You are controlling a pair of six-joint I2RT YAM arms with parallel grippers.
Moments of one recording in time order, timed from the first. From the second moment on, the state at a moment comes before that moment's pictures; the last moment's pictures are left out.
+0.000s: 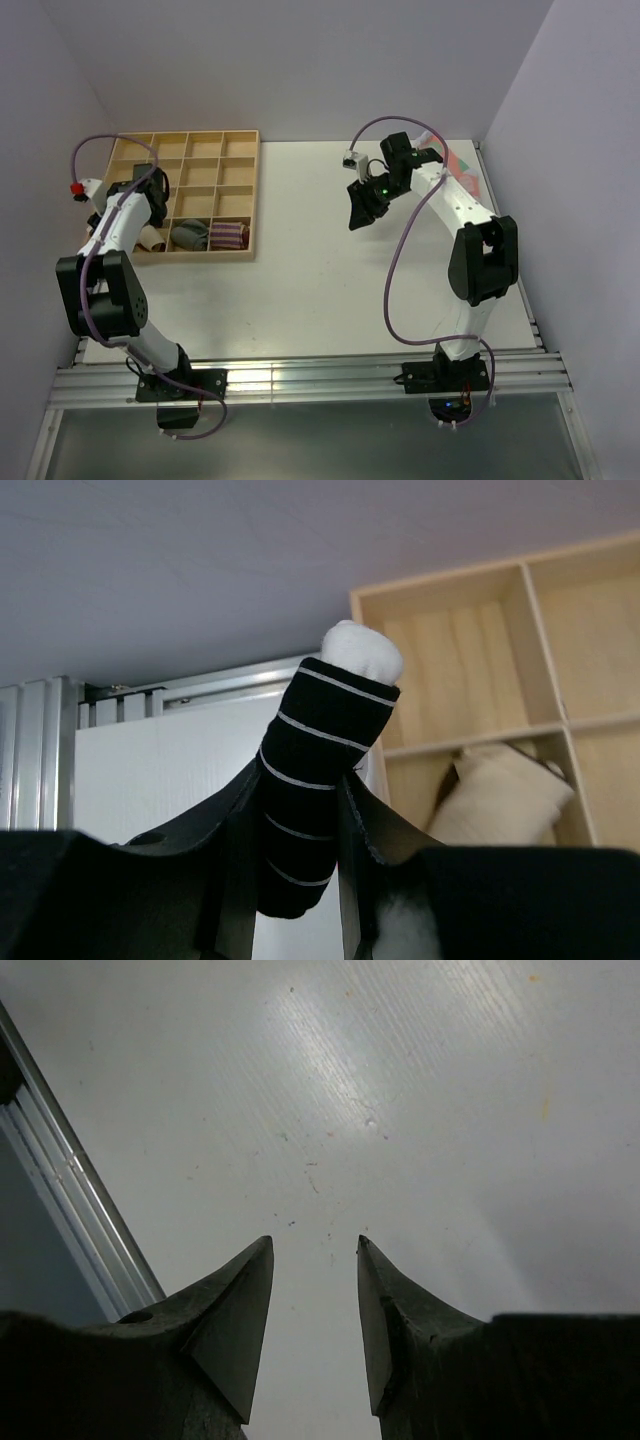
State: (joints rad) left arm 0.08 1.61 1.28 -0.98 -1.07 -1.13; right arm 0.27 1.84 1.61 -0.97 -0.70 -0.42
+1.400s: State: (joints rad) left arm 0.28 2.09 1.49 -0.60 -0.91 -0.78; right arm 0.29 1.86 1.56 -0.92 -0.72 -0.43
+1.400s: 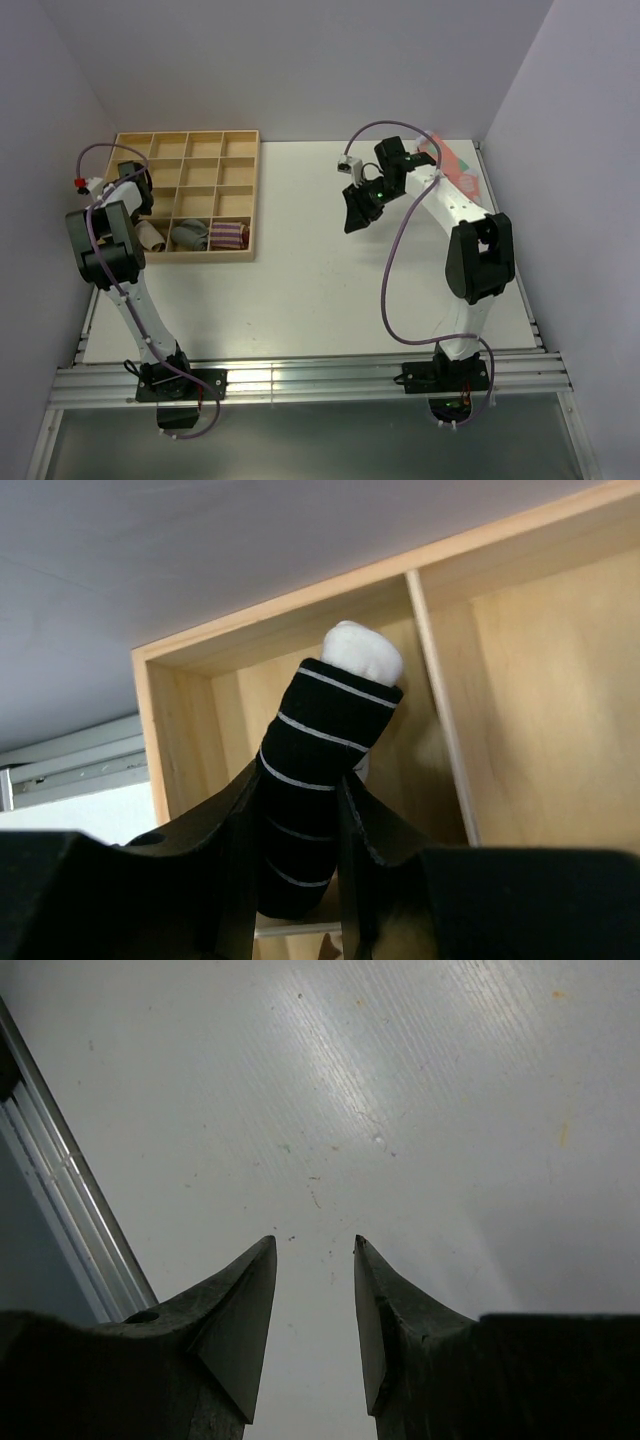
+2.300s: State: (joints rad) left arm 0.35 2.08 1.50 -0.58 -0.64 -0.67; right arm 0.33 1.85 1.52 -0.87 -0.69 -0.42
